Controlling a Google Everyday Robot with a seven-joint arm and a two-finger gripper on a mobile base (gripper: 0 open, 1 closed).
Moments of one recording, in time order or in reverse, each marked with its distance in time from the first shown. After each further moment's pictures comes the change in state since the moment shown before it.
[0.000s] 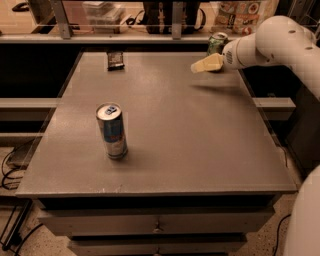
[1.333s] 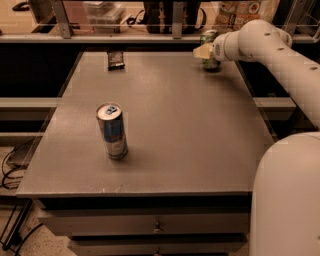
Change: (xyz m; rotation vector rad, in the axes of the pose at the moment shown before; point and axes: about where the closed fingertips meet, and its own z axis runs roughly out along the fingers) arm -0.039 -0.022 0.053 0.066 -0.118 0.067
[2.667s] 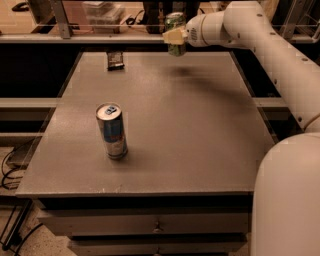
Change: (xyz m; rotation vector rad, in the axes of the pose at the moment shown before) arm -0.074 0.118 -0.009 -0.297 -0.129 -0.136
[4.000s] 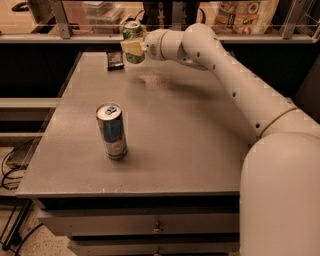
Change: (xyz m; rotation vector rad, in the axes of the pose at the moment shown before) arm -0.012 0.110 0.090 -0.206 -0.189 -0.034
